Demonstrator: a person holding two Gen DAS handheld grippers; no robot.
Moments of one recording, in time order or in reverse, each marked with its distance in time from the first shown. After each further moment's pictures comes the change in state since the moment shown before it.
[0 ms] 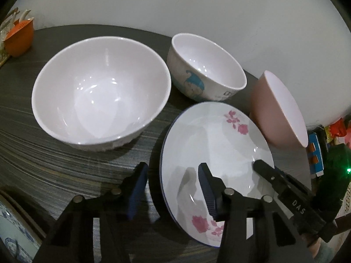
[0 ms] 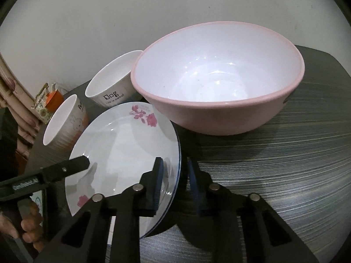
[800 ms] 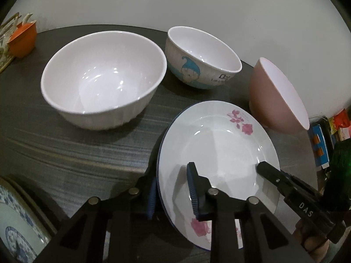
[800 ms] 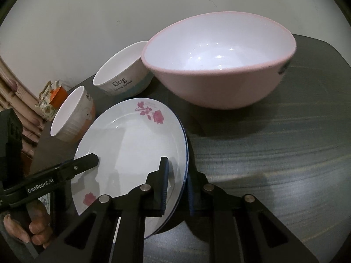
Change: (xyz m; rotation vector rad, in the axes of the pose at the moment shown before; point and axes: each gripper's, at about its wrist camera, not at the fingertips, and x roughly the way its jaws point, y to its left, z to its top) left arm -0.013 -0.013 -0.033 0.035 0.011 0.034; right arm -0.009 0.012 -0.018 0.028 0.041 0.021
